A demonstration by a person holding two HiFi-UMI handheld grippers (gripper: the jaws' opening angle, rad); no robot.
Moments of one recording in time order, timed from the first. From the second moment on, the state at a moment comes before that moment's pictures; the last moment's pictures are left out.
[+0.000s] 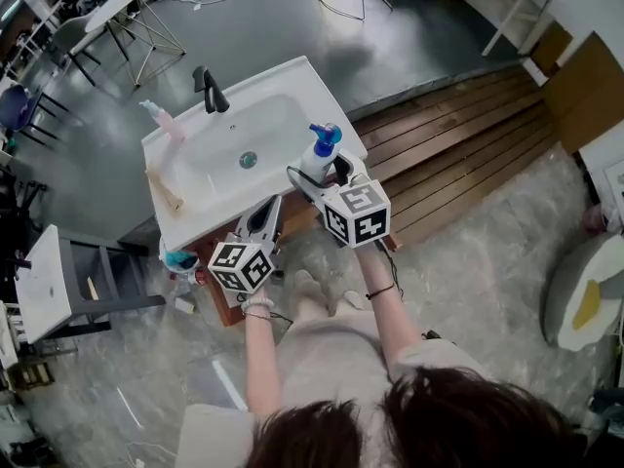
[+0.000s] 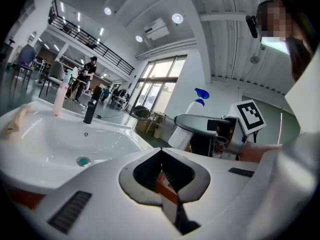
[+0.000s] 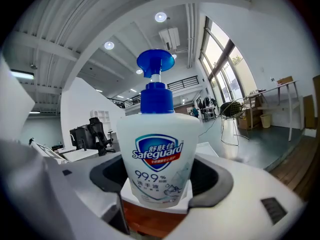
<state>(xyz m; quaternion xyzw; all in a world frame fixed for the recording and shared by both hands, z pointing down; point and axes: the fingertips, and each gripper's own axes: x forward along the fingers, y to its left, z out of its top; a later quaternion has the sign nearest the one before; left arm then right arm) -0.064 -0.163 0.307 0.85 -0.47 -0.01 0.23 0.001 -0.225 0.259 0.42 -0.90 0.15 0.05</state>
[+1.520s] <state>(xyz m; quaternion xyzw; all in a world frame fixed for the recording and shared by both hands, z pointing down) -0.043 -0.036 0.329 0.85 -0.47 -0.01 0.24 0.014 -0.101 0.301 0.42 -0.89 0.16 0.09</state>
